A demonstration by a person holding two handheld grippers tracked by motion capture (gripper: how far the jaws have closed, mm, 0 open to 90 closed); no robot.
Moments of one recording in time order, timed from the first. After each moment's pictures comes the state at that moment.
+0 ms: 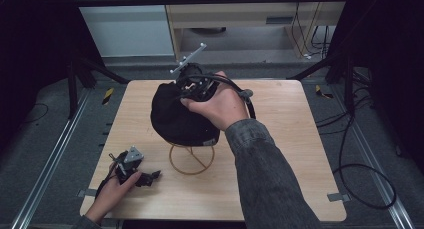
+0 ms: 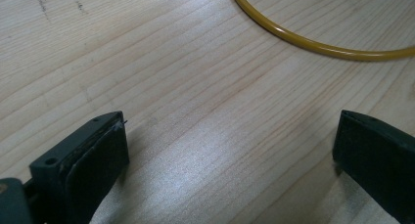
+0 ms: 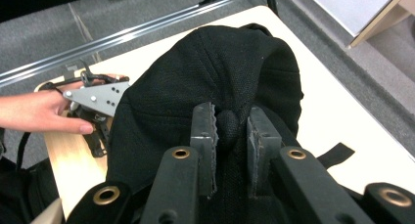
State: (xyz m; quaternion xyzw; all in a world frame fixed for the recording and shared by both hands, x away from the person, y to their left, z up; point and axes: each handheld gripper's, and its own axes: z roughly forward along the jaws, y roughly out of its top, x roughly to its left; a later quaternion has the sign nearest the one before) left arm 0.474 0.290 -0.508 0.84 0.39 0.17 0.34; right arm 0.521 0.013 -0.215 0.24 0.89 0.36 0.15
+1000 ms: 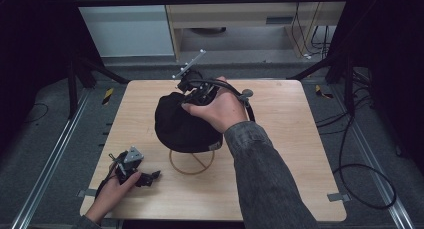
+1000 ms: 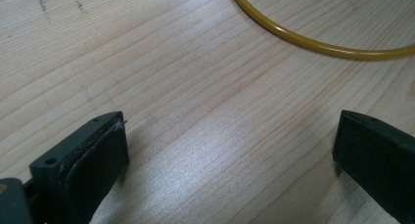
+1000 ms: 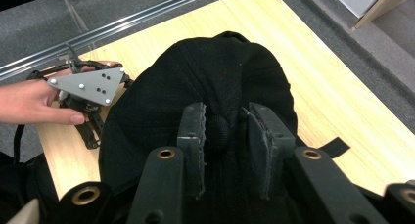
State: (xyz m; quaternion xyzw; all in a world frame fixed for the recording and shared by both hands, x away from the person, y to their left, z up) left arm 0.474 0.290 -0.508 0.84 0.39 0.17 0.34; right arm 0.527 0.012 -0.233 0.26 0.89 0.34 0.13
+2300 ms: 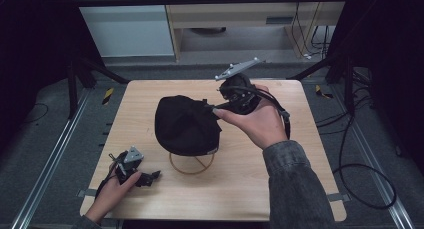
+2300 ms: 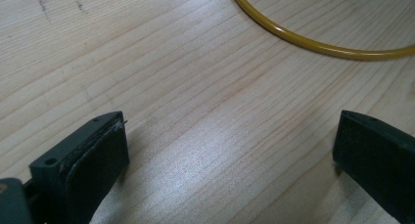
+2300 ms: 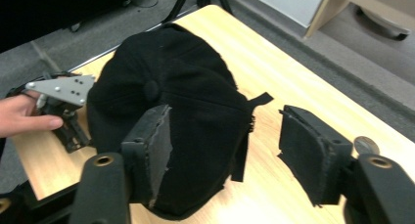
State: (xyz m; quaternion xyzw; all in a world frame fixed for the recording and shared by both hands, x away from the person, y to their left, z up) left arm 0.474 0.290 -0.508 0.84 0.39 0.17 0.34; right arm 0.493 -0.069 -0.228 0.33 0.84 0.39 0.18
